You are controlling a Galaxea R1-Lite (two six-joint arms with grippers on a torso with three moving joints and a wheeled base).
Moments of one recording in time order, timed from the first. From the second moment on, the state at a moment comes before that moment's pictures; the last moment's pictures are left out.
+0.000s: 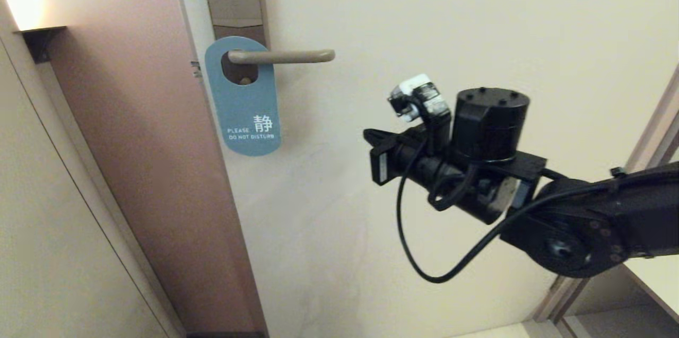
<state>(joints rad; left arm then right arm) 0.00 0.00 0.00 0.00 -0.01 0.01 0.67 1.87 -1.04 -0.75 -0.11 -0.08</state>
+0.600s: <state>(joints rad) 0.00 0.00 0.00 0.01 -0.01 0.01 0.26 1.55 -0.75 -0.75 -0.12 -0.08</state>
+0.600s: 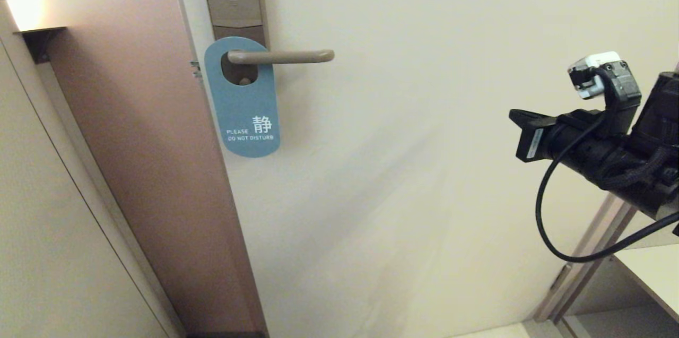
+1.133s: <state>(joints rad) 0.00 0.00 0.00 0.01 -0.01 0.01 0.04 1.44 -0.58 -0.75 -0.12 -0.06</state>
